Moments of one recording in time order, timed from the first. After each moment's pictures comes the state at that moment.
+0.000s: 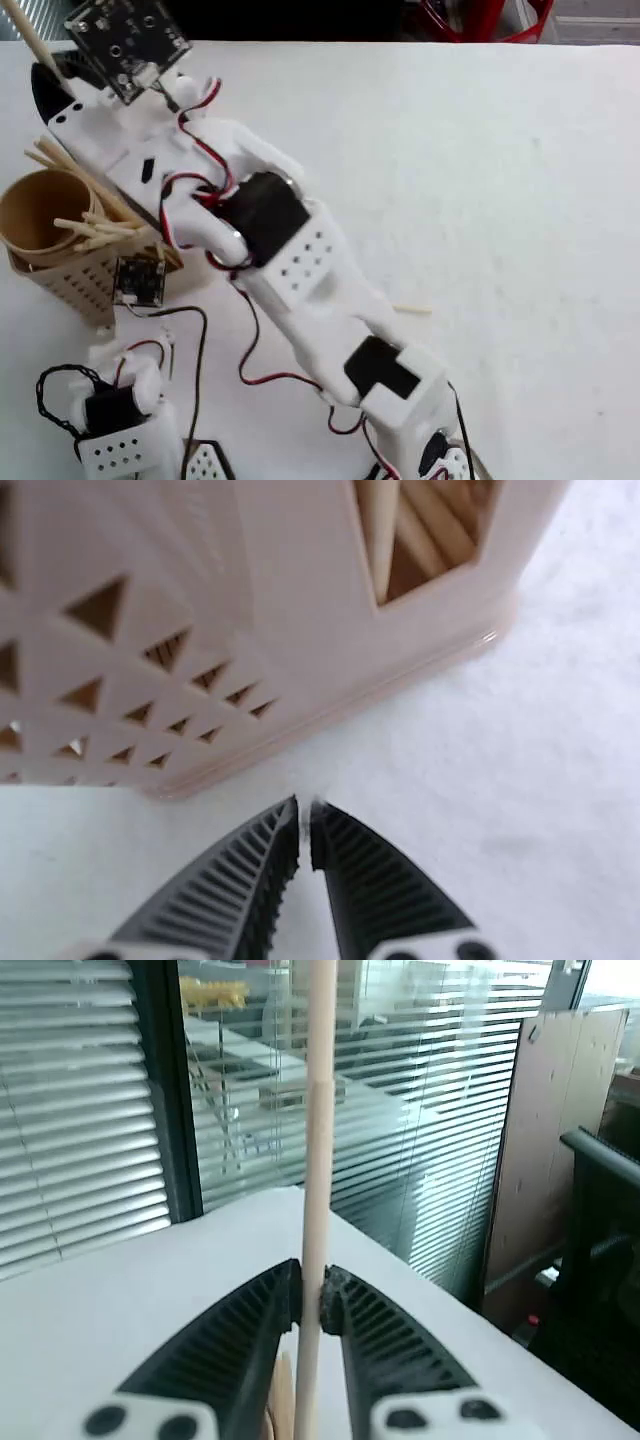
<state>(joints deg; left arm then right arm) -23.0 -103.8 97.1 72.7 -18.6 -54.1 21.1 -65.5 59.6 3.5</state>
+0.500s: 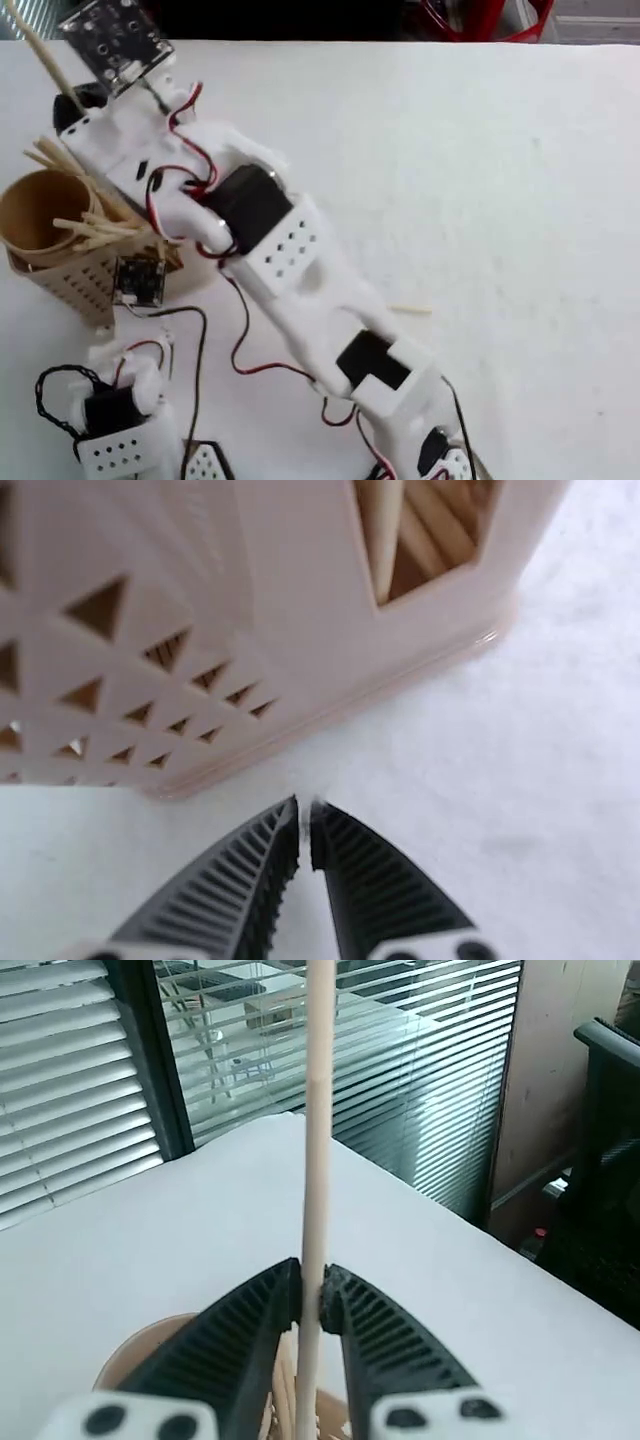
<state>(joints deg) -23.0 -103.8 97.1 72.7 -18.6 -52.5 23.6 -65.8 66.1 -0.1</state>
